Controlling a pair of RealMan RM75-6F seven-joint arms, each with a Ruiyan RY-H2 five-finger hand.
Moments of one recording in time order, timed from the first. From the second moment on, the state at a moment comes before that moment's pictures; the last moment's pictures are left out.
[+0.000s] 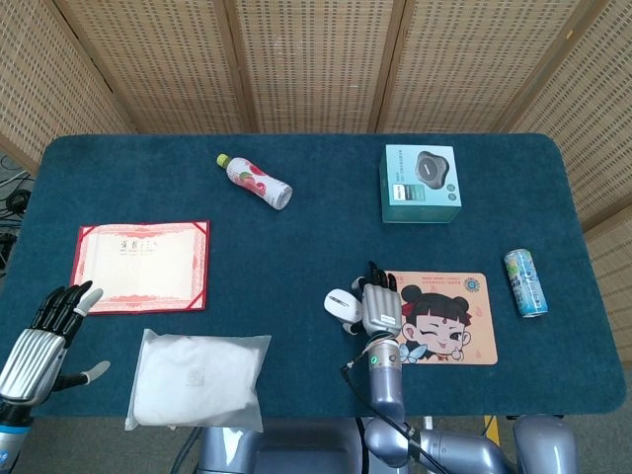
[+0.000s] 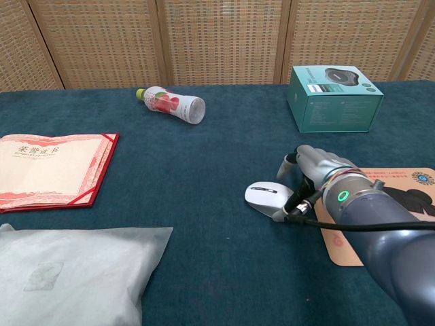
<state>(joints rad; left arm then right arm) -0.10 -1.14 0.05 -1.60 1.72 1.56 -0.08 0.66 -2.03 0.40 -1.48 -0.62 1.35 -0.76</state>
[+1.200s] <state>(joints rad) -0.10 -1.14 0.06 -1.60 1.72 1.56 -0.09 0.67 -2.06 0.42 -1.44 -0.65 1.39 -0.76</state>
